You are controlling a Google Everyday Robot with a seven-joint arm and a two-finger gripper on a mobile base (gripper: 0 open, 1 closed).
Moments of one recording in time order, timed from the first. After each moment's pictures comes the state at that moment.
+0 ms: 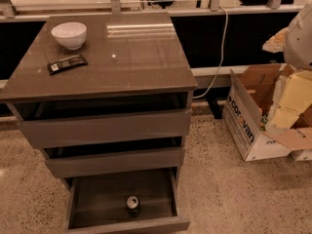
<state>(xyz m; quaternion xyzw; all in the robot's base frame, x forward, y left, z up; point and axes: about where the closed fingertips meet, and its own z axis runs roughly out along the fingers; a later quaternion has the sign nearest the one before) 0.438 -0.216 0.978 -0.60 0.78 -0.04 0.16</state>
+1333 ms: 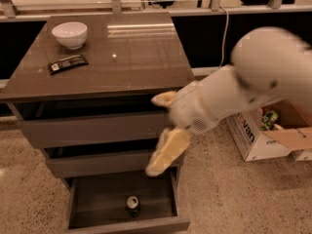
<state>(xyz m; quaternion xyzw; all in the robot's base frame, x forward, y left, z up) 0.437 -0.004 0.856 -0.64 0.67 0.24 0.30</state>
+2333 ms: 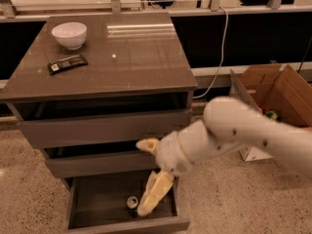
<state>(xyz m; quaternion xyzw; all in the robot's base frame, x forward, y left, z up) 0.401 0.040 0.734 -0.63 0.63 0.37 0.27</state>
